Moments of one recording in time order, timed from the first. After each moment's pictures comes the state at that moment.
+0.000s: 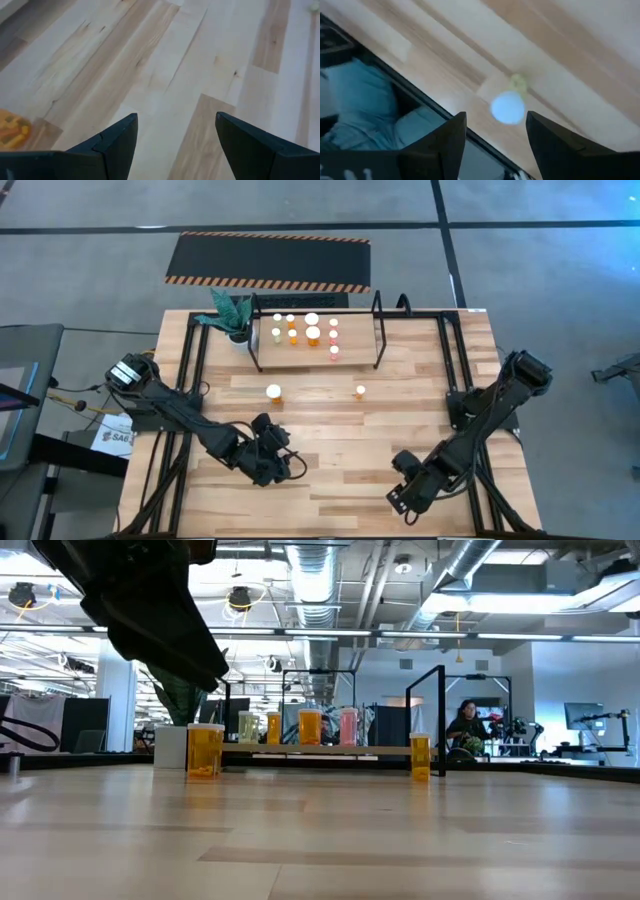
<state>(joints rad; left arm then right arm) -0.58 1.62 0.94 -0.34 -0.64 -0.85 0.80 1.57 1.09 -0.69 -0.04 1.79</state>
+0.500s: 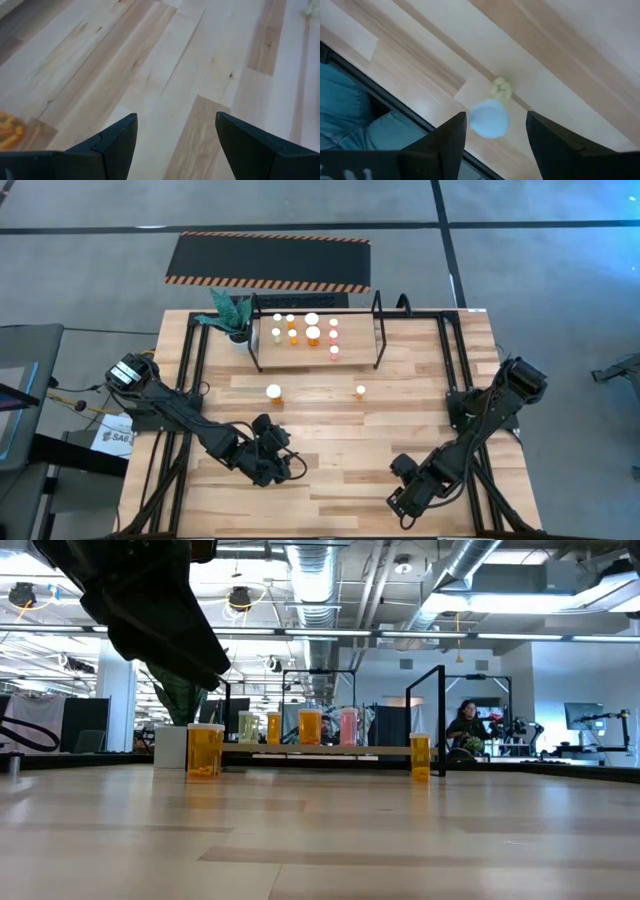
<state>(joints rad) -0.58 1.62 0.94 -0.33 -0.64 -0.86 0.81 1.66 1.09 -0.70 -0.07 1.74</state>
